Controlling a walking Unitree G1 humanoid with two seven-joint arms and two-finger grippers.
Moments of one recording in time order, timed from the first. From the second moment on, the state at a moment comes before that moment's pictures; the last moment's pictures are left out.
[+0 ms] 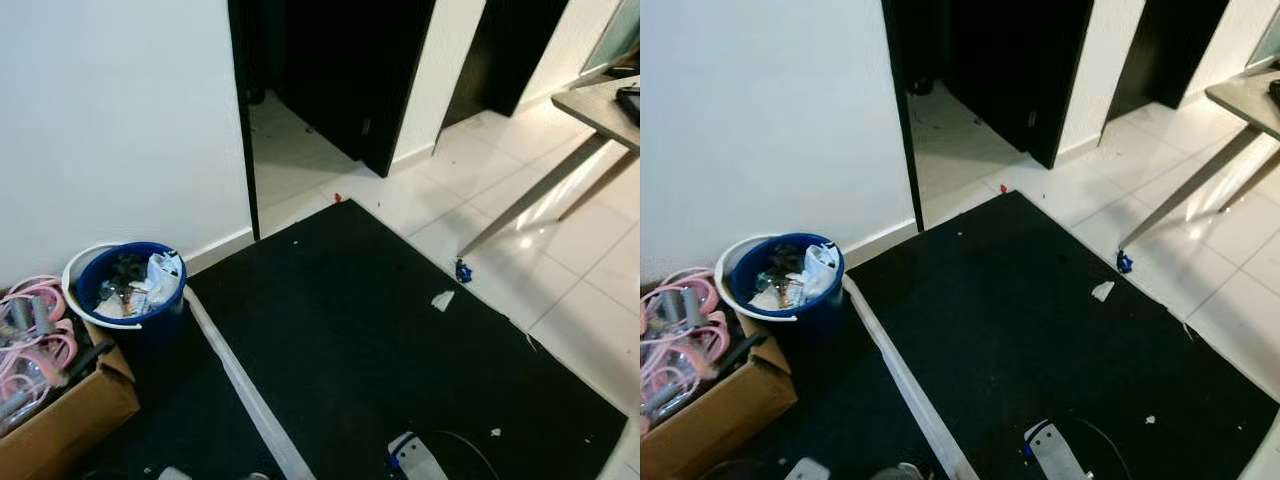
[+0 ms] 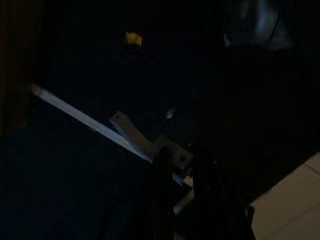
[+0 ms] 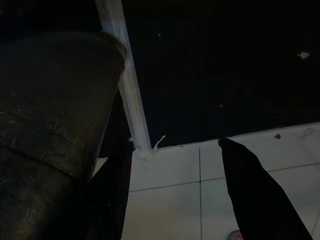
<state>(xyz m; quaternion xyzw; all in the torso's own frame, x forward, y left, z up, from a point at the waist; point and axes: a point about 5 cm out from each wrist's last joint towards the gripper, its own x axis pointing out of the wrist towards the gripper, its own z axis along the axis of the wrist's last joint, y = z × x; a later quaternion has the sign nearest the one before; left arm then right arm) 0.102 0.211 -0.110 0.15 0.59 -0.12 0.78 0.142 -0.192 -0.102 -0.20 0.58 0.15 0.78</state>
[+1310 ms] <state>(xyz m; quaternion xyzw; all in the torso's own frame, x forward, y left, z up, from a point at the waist) 0.178 0.242 -0.072 0.08 0.42 0.05 0.90 0.147 -0.188 -0.100 -0.20 0.57 0.16 0.78</state>
